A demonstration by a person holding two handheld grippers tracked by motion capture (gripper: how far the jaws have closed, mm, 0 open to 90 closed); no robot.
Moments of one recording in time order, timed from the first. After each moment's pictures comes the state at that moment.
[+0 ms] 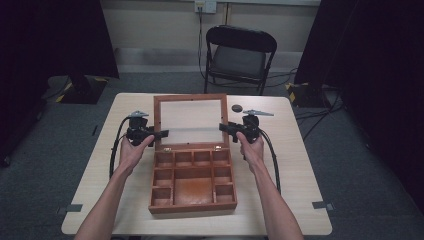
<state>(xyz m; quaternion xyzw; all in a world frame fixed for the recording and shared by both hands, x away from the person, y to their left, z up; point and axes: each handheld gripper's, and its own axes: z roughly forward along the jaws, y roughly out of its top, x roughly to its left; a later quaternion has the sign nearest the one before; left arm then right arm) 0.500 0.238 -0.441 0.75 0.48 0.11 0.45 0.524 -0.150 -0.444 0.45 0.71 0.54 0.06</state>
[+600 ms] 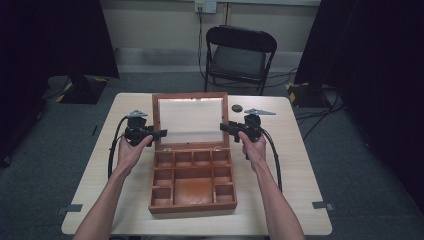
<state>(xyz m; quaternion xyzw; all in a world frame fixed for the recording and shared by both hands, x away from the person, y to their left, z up) 0.494 0.241 -0.434 0.75 0.46 0.13 0.45 0.521 -0.155 -0.438 0.43 0.71 0.55 0.06</state>
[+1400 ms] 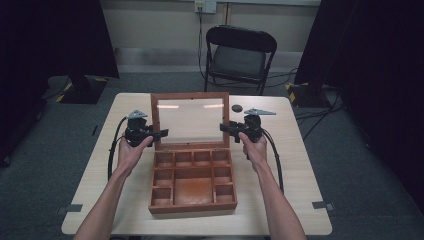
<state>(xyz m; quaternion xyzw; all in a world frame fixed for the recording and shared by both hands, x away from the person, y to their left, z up) 0.489 0.238 -0.431 0.75 0.44 0.13 0.47 0.517 -0.154 -0.432 0.41 0.72 0.55 0.07</state>
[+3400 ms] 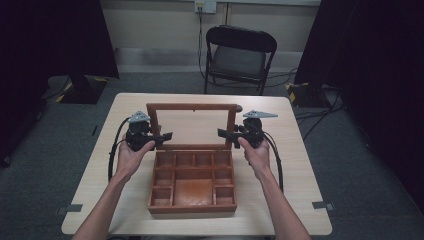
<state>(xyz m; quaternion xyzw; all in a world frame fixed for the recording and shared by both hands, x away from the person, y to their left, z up) 0.458 0.222 -0.405 0.77 0.40 0.15 0.48 0.476 -0.146 -0.401 0.39 0.74 0.54 0.08</state>
